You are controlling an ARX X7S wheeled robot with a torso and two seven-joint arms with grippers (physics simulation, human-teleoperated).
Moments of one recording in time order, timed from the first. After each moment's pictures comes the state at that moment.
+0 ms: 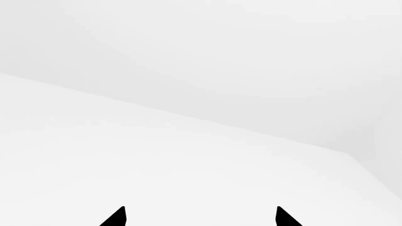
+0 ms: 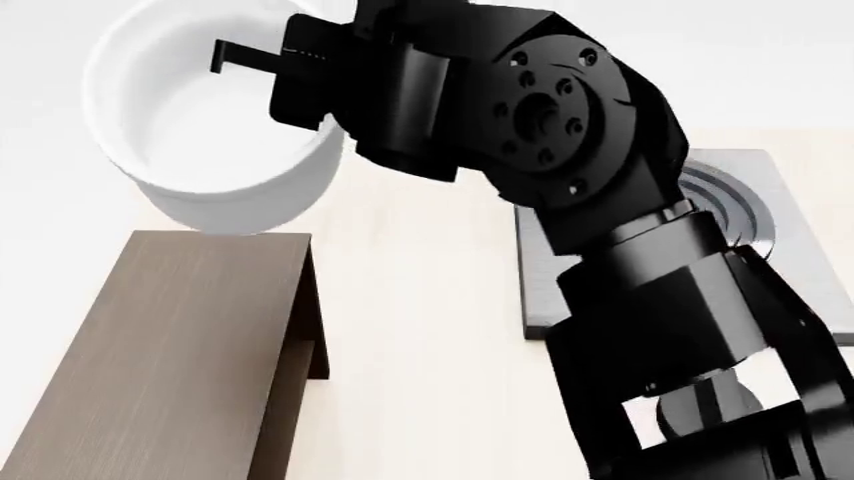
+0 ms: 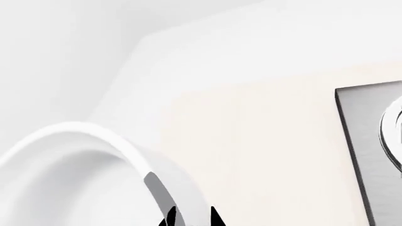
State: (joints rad) left arm 0.50 -0.22 -0.16 0.19 -0.61 0.58 -1.01; right arm 1.58 0.08 -0.68 0.76 1.60 0.84 0.72
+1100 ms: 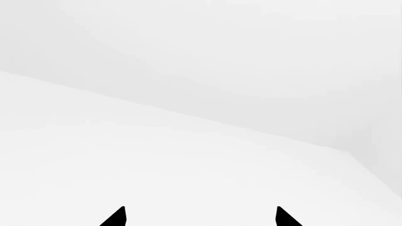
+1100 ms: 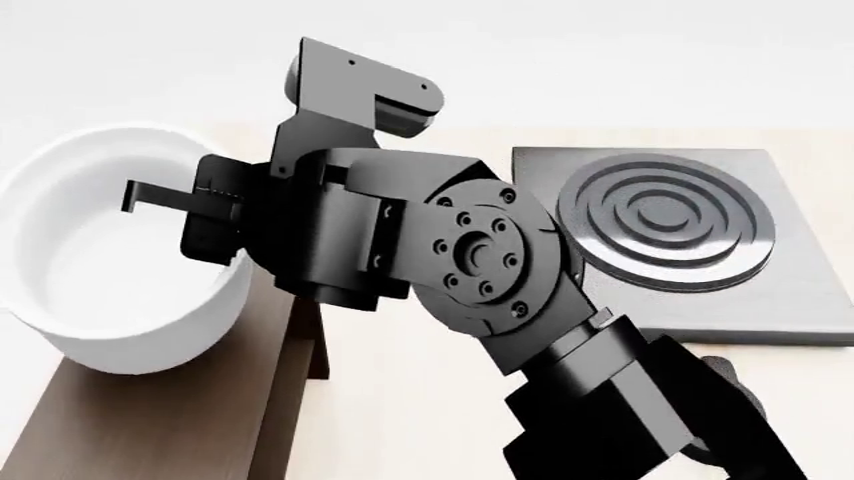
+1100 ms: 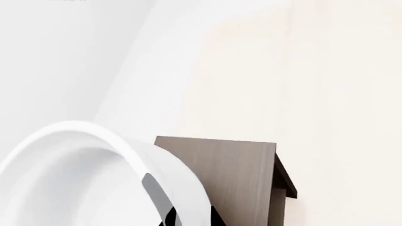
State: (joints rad) left arm 0.49 -0.22 -0.16 0.18 -0.61 0.58 -1.01; right arm 1.39 0.07 -0.82 0.56 1.87 0.74 0.82
